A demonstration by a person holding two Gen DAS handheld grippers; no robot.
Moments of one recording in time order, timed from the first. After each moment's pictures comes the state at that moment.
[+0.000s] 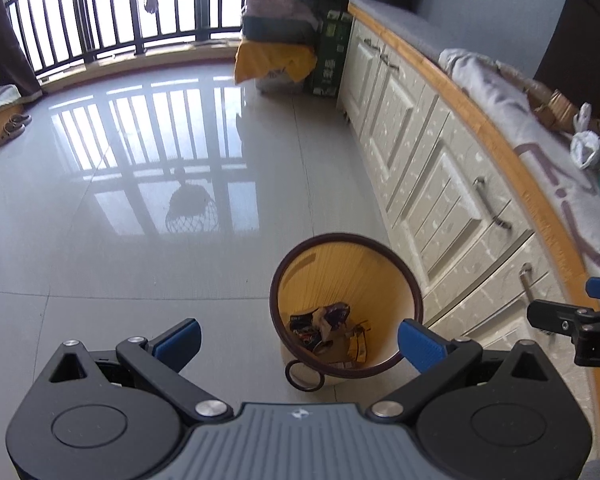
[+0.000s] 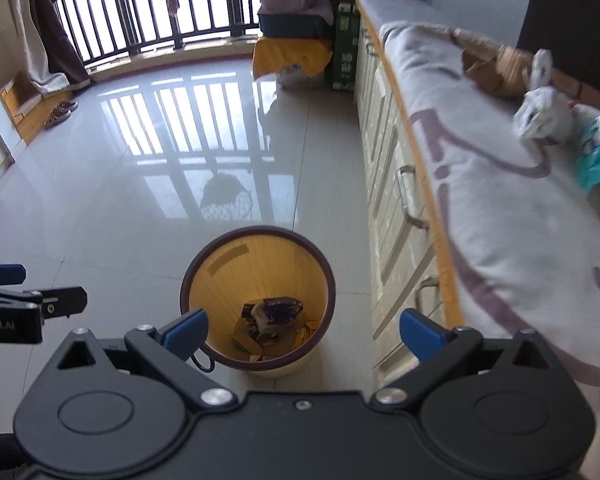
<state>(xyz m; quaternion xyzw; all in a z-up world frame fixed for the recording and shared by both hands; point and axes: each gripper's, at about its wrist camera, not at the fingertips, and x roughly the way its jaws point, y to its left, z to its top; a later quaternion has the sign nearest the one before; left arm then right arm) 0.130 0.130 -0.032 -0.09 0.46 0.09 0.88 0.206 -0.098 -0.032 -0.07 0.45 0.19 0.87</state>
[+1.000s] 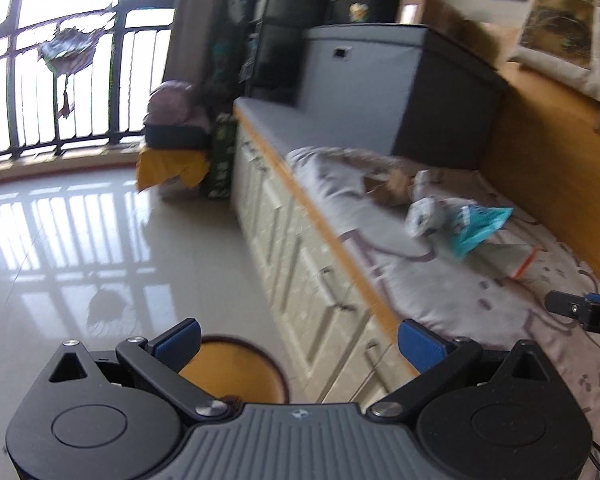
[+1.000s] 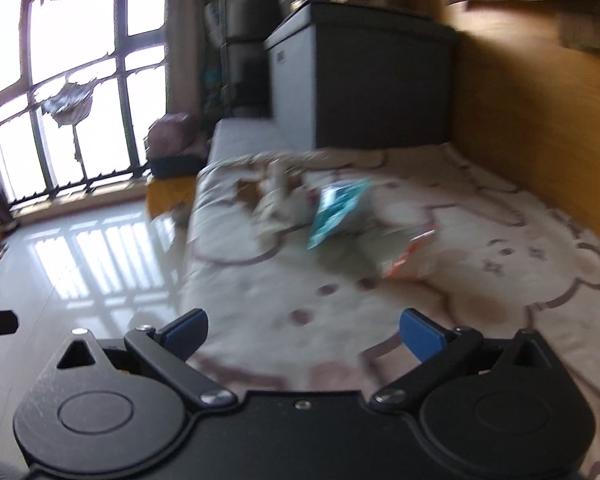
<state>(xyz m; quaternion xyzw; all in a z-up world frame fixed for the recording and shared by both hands) 0.127 0.006 0.034 -0.08 0.31 -0.04 0.95 0.149 -0.293 0.032 0.01 0.27 0.04 0.96</state>
